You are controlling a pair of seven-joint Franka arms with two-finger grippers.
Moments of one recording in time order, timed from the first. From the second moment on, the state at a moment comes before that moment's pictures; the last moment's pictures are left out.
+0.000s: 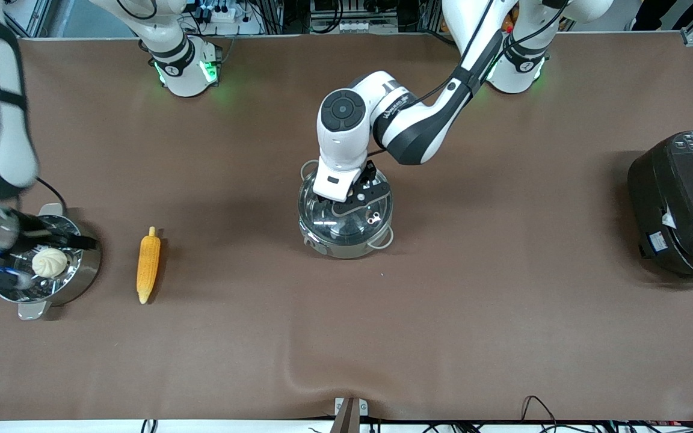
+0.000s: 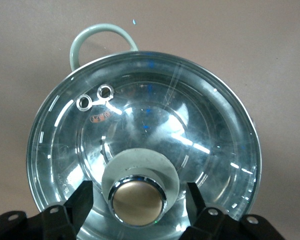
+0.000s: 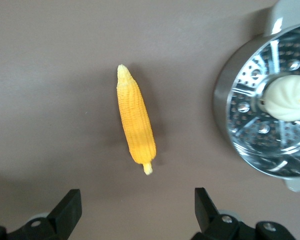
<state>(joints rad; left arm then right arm) -0.77 0.63 -0.08 -1.35 0.02 1.99 -1.26 -0.14 0.47 0.06 -1.49 0.03 1.76 0.09</state>
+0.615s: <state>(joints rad) -0.79 0.65 -0.08 -1.35 0.03 1.97 -1.26 -0.09 0.53 0.06 -1.74 -0.01 2.17 0.11</state>
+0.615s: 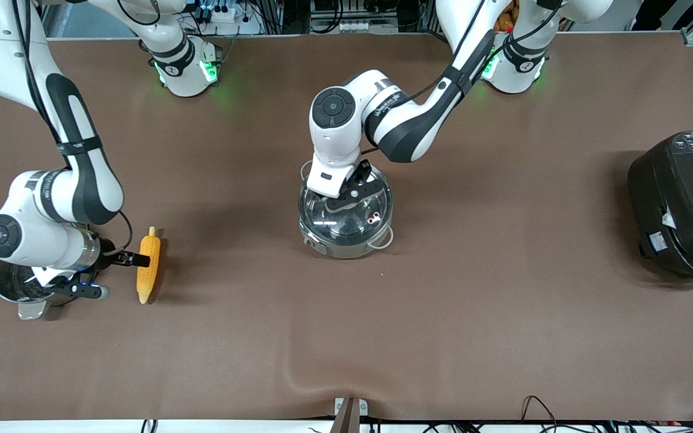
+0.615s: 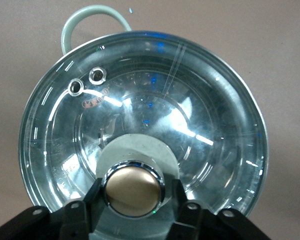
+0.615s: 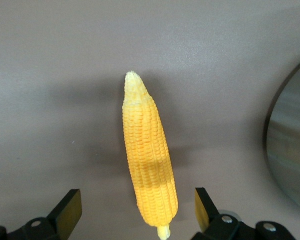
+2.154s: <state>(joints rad) -0.35 0.35 -0.06 -1.50 0.04 1.70 -0.61 -0.09 0.60 0.06 -1.94 -0.14 2.59 0.11</state>
